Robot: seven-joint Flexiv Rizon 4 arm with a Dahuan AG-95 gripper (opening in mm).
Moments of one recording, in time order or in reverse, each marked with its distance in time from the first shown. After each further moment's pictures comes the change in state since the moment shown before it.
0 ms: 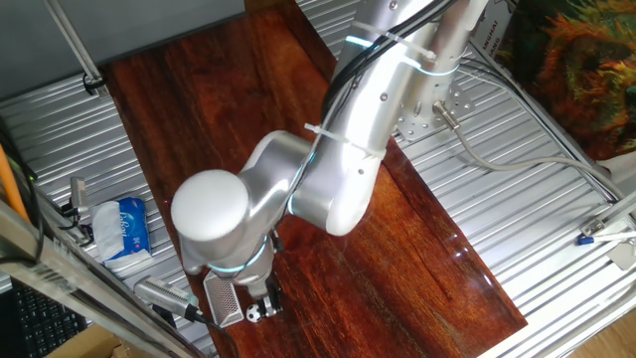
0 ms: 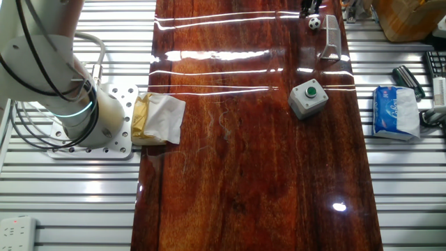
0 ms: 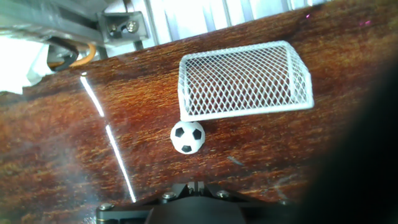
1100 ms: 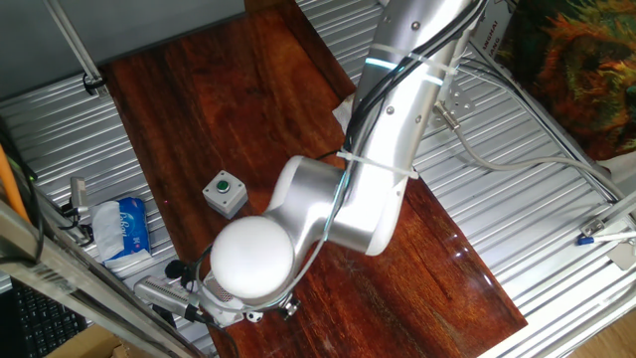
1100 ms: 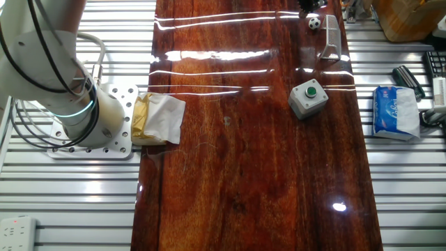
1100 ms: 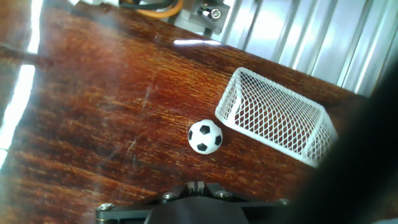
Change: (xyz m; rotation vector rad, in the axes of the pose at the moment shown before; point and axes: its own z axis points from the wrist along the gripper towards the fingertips) arm 0.001 -0.001 -0.001 0.186 -0.030 -0.530
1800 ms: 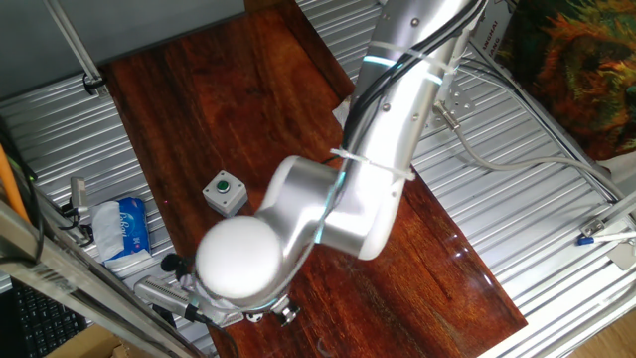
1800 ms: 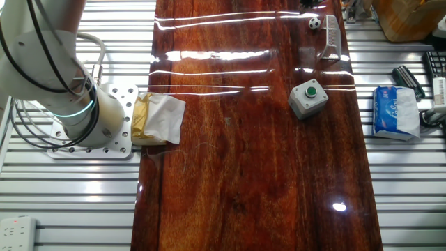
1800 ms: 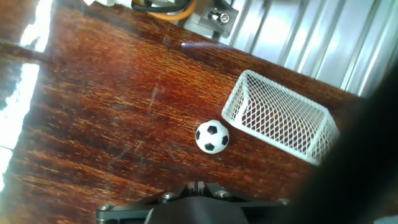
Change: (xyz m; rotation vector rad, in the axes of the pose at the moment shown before) arm -0.006 0.014 -0.009 -0.074 0.024 0.150
